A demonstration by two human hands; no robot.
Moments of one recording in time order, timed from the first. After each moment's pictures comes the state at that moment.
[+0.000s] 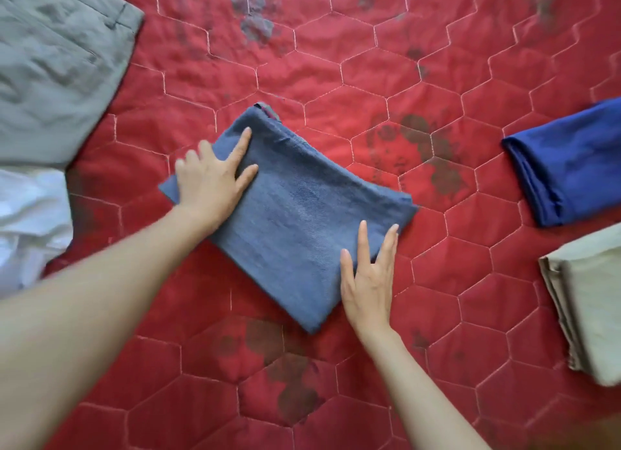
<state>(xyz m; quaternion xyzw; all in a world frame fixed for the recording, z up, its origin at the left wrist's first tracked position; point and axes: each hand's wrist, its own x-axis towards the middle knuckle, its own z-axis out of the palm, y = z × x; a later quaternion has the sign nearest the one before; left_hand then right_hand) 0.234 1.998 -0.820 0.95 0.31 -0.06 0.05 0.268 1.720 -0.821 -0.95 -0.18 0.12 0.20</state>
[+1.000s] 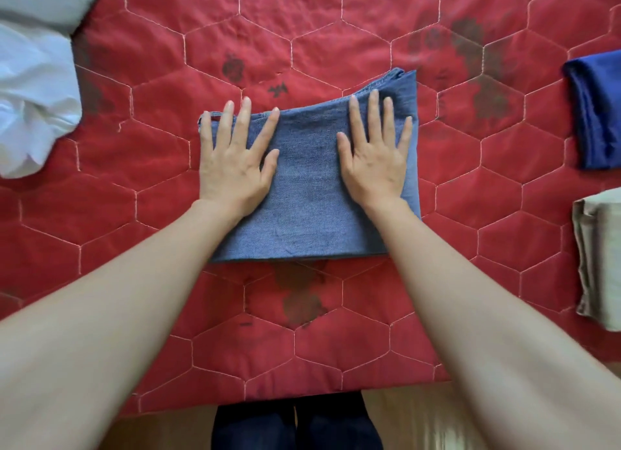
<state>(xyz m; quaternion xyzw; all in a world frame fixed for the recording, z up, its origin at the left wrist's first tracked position) 0.138 1.905 -0.842 0.95 0.29 -0.05 0.06 0.303 1.757 -0.845 -0.93 -0.37 0.08 -0.01</state>
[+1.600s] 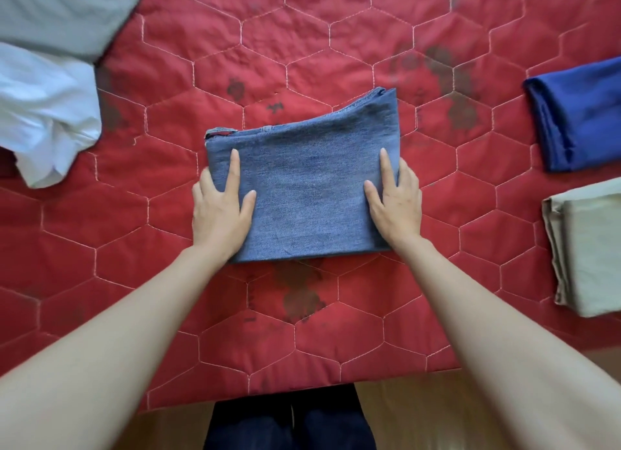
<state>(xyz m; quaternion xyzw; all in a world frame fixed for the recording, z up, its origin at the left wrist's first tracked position) 0.090 1.873 -0.812 0.85 0.46 -0.06 0.25 0.295 1.682 -0.824 -0.94 -0.29 0.14 0.10</state>
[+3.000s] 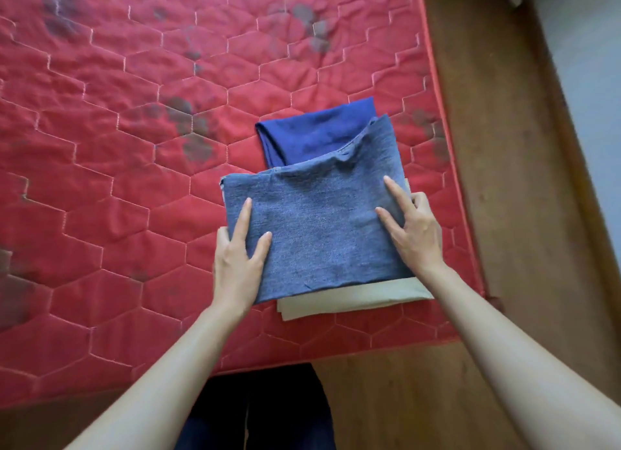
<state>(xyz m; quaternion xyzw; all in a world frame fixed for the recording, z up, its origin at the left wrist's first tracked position) 0.404 1.445 -0.684 0.76 0.45 0.15 0.43 0.630 1.275 -0.662 -0.92 -0.33 0.05 0.21</state>
